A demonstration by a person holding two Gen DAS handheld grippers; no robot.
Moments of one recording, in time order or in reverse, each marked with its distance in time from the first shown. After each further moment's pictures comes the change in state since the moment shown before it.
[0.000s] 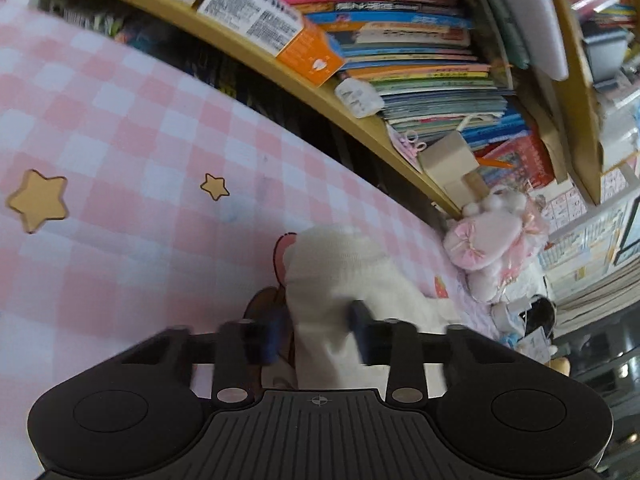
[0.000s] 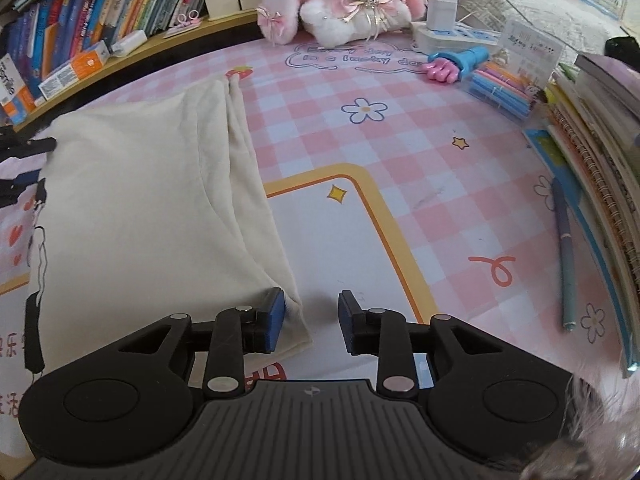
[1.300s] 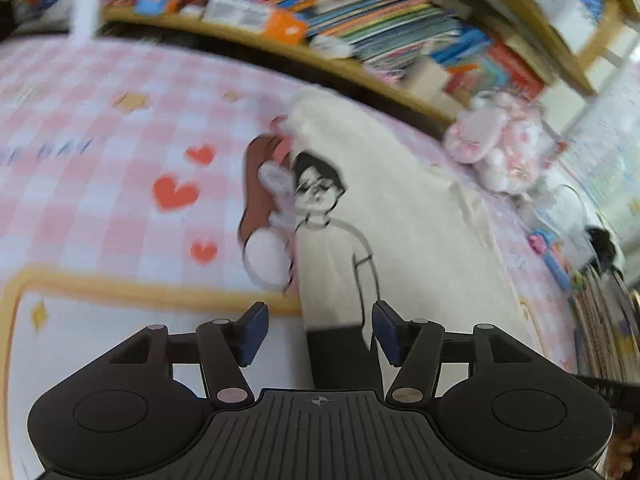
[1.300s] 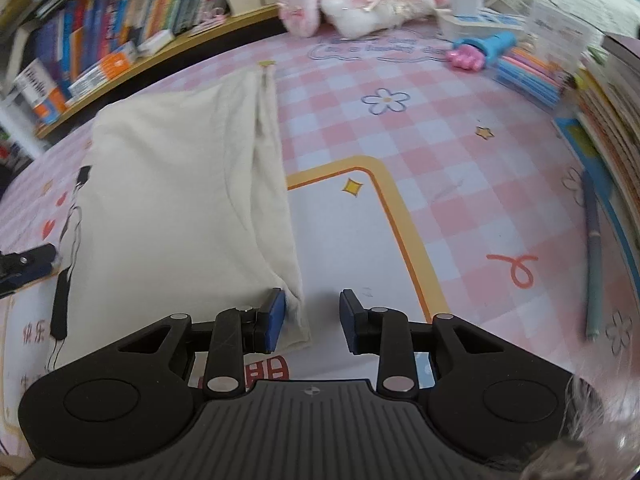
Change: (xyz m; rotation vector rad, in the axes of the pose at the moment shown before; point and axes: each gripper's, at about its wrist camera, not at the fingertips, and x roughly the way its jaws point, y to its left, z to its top) left arm -0.085 -0.059 -0.159 0.116 -0.043 0.252; right arm 0.003 -0.025 -0.002 -0.011 0.022 0.181
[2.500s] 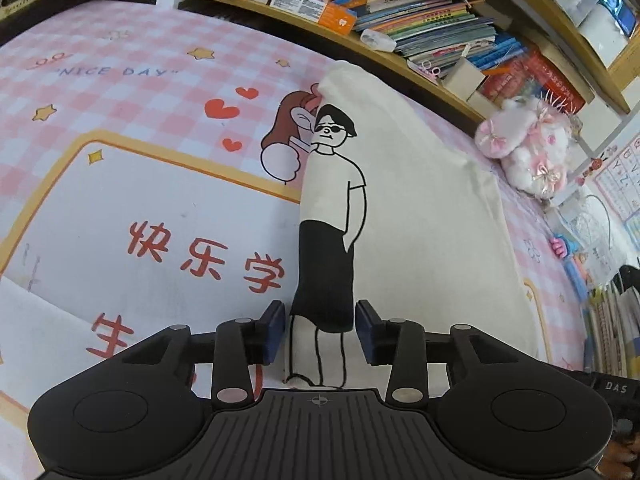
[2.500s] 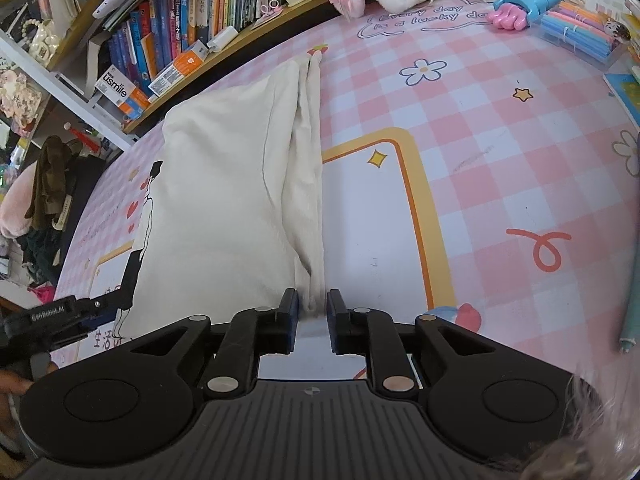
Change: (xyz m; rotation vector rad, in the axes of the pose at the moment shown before) left arm -0.036 -0.042 -0.073 -0.120 -0.050 0.138; right arm -0.004 -0.053 -0.006 0.020 0.062 0.336
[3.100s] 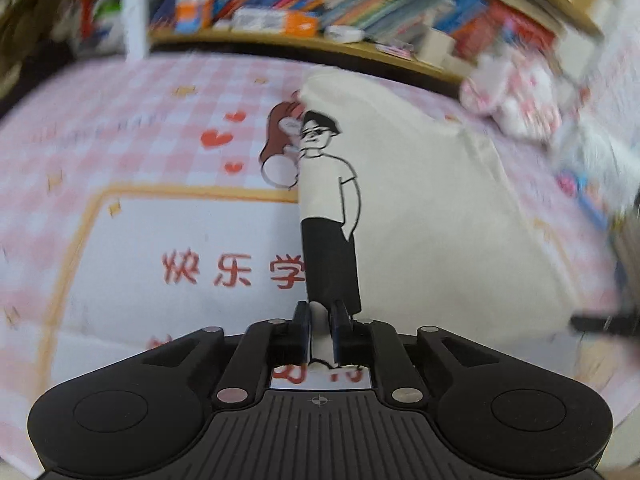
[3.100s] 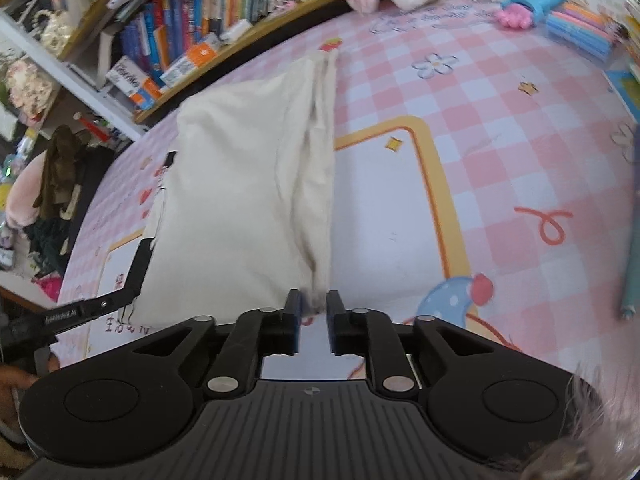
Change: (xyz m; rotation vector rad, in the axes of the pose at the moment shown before) left arm -0.025 -0.026 -0.010 0.329 -0.019 0.138; right arm -0.011 0.008 -0.007 0.004 0.017 0.010
